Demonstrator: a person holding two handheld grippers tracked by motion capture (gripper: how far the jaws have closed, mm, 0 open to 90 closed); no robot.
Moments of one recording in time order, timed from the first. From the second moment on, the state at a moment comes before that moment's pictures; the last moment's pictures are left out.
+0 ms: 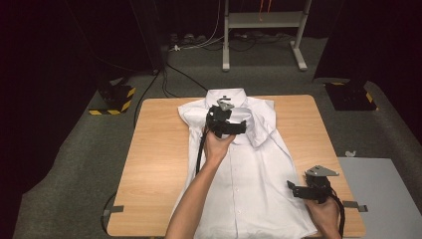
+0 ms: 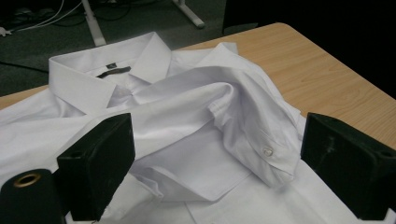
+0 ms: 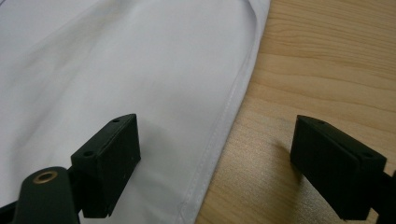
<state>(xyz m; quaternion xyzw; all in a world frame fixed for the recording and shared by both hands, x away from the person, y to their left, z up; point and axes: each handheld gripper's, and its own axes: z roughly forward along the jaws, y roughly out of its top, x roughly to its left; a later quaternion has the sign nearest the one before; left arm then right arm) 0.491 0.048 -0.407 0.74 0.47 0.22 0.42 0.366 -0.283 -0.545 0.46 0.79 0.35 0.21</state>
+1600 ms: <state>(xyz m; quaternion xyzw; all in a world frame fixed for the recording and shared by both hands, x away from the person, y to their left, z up) 0.438 0.140 -0.390 0.71 0.49 0.26 0.43 0.366 -0.283 -0.545 0.46 0.79 0.35 0.21</state>
